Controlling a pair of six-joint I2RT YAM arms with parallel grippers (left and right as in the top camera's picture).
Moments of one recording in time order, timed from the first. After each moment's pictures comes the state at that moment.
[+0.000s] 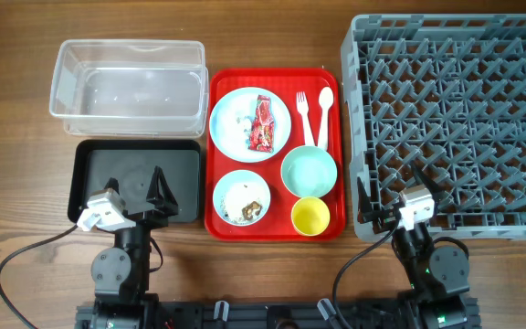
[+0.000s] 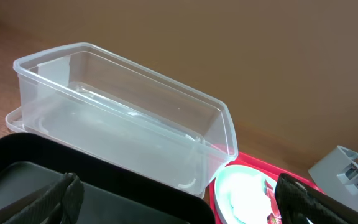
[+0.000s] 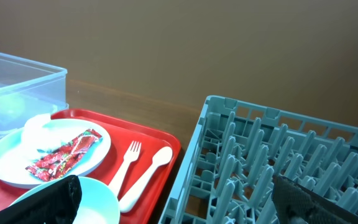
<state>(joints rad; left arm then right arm) -0.07 0.01 0.01 -0.06 -0.14 -0.42 0.21 0.02 0.01 0.00 -0.04 -0.15</state>
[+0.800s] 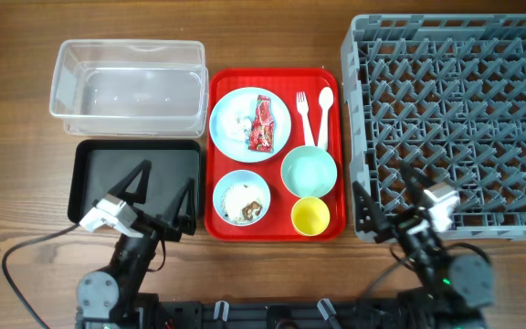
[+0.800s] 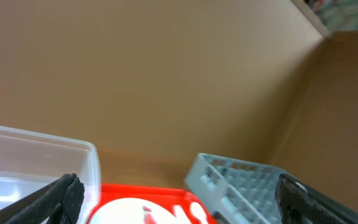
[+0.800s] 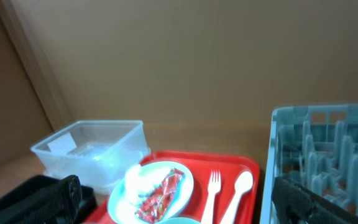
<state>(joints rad) -0.07 0.02 0.07 0.21 0.31 -0.49 0.21 0.06 0.22 -0.08 -0.23 0.24</state>
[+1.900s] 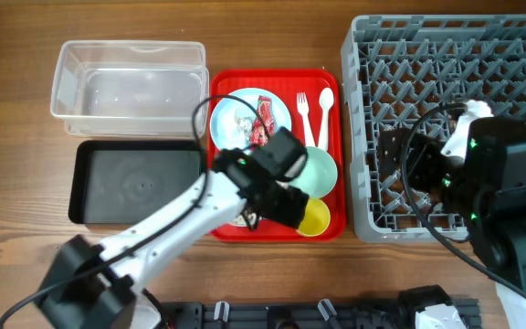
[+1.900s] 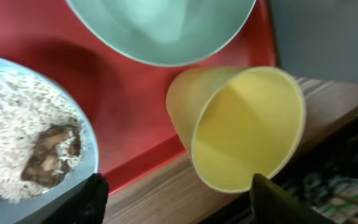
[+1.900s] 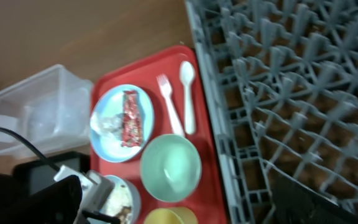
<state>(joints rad) -0.81 1.59 1.14 -0.88 0.25 -0.43 0.17 0.94 1.24 -1.06 -0.07 0.51</state>
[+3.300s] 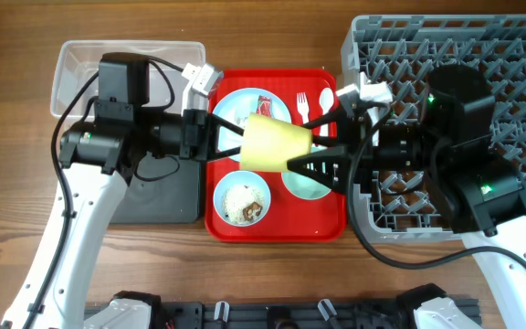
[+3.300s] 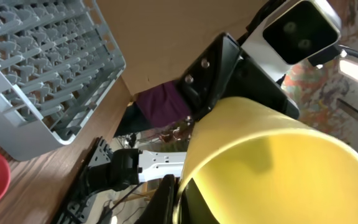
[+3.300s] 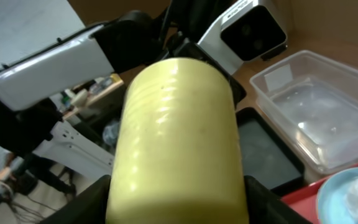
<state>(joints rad) -0.17 1.34 1.23 -0.71 1.49 -0.38 0.32 1.13 1.24 -0.55 -1.14 0.08</state>
